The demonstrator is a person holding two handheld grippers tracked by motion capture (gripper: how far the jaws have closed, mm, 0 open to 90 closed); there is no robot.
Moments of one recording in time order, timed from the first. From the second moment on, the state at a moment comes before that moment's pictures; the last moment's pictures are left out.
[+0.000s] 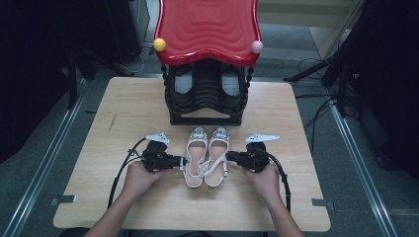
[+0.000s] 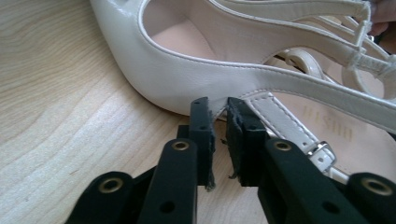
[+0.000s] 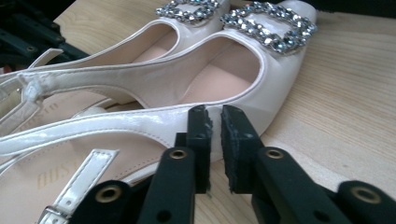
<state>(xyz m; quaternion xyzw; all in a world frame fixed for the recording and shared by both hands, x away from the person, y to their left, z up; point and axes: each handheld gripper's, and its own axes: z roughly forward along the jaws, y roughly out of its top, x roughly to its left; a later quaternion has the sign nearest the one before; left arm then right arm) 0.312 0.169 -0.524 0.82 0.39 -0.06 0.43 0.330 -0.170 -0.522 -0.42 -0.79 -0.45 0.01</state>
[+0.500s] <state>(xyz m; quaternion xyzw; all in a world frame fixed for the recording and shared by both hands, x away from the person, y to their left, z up) 0.307 0.163 -0.527 0.81 0.39 -0.08 0.43 0.337 -0.173 -0.521 -0.45 -0.78 -0.43 0.03</state>
